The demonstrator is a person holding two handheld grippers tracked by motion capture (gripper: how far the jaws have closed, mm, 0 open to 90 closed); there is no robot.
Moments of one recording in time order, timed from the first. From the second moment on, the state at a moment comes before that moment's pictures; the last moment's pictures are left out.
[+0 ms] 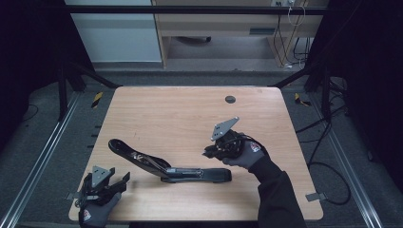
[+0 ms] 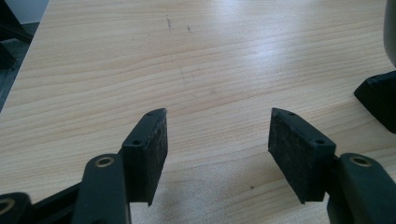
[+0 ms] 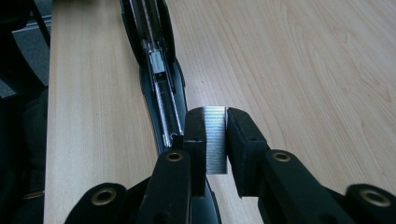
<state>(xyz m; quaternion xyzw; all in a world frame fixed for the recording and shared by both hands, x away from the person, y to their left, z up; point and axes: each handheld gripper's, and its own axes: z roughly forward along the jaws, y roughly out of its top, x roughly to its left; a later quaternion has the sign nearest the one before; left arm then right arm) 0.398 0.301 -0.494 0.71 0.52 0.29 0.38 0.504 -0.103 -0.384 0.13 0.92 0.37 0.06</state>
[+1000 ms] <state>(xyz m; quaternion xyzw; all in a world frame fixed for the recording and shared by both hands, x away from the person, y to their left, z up) 0.398 0.301 -0.494 0.71 0.52 0.29 0.38 0.509 -0.079 -0.397 0.08 0.93 0.36 0.04</state>
